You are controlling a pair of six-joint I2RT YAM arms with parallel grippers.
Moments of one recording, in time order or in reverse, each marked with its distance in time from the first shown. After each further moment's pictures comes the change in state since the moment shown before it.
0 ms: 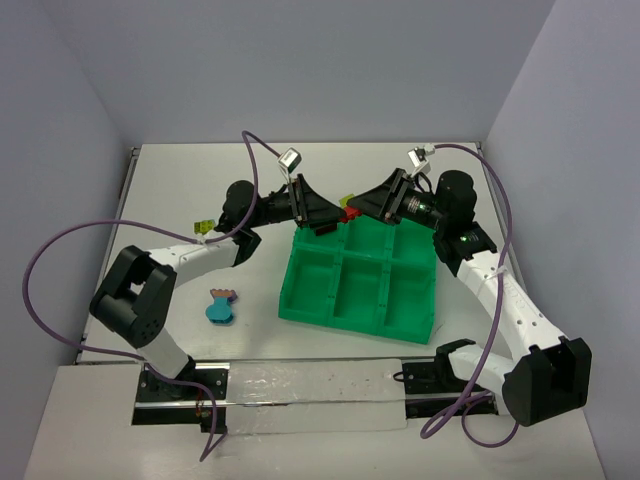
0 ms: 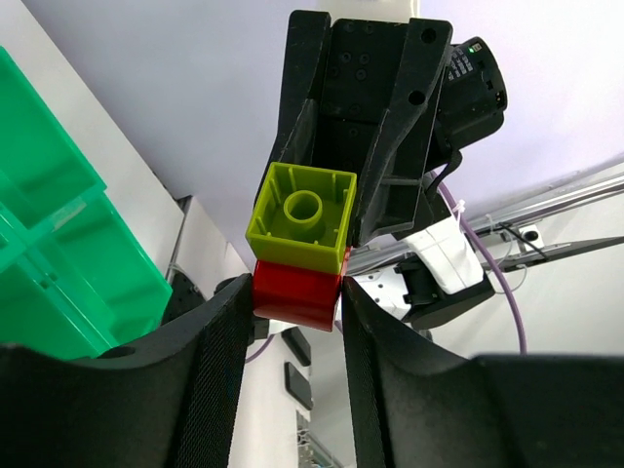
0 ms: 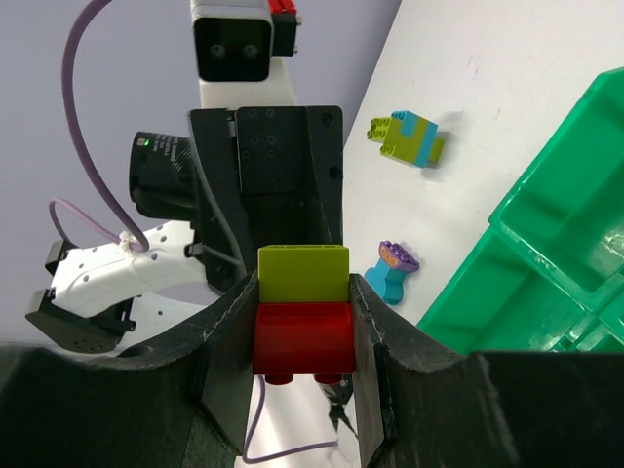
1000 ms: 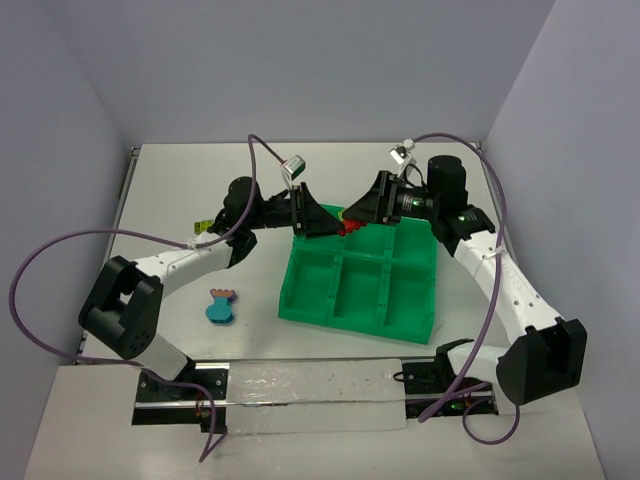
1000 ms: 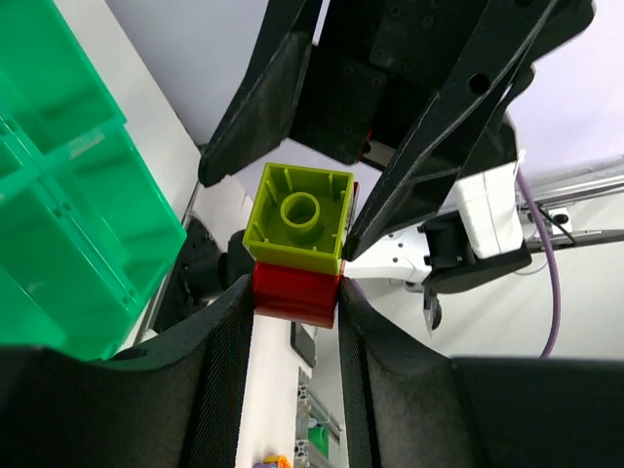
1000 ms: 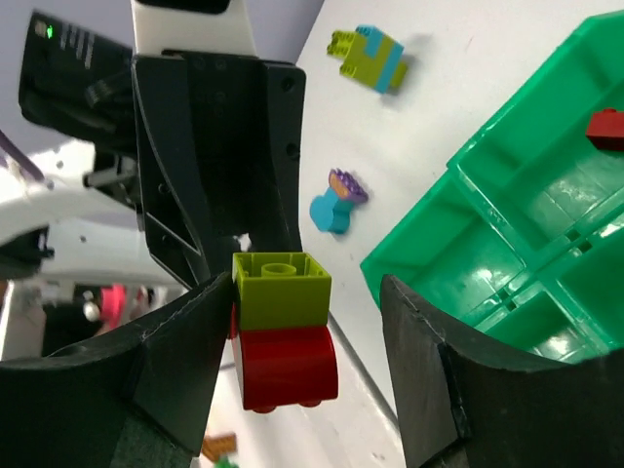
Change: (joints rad) left arm -0.007 -0.074 0.007 -0.279 0.063 0.111; right arm 0.001 0.107 0.163 -0.325 -0.124 -0.344
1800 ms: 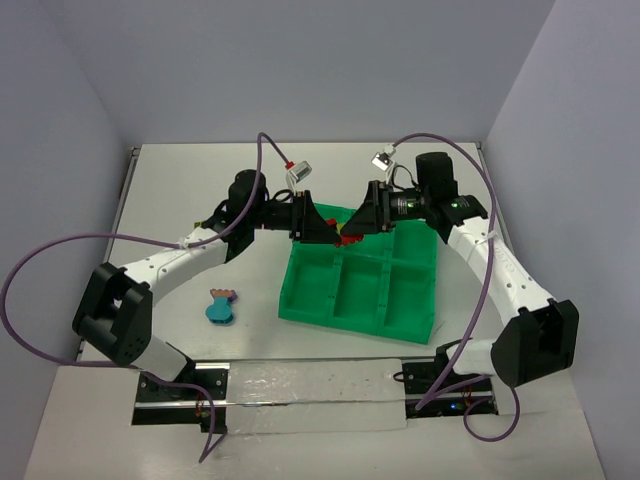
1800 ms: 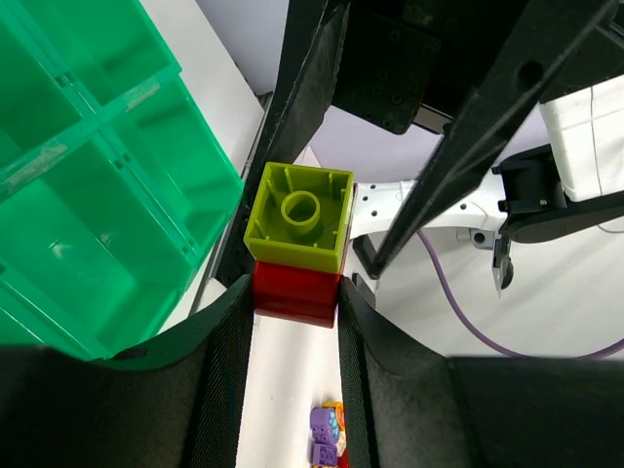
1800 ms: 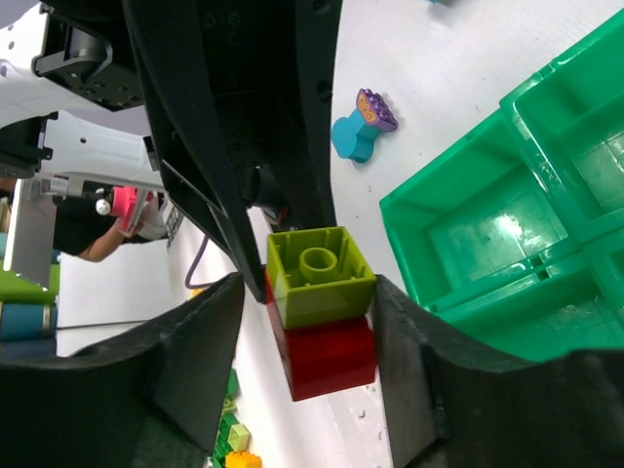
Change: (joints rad) left arm 0.000 -0.043 0.076 -0.383 0.051 0.333; right arm 0.020 0.098 0.094 -0.219 -0.195 -0.234
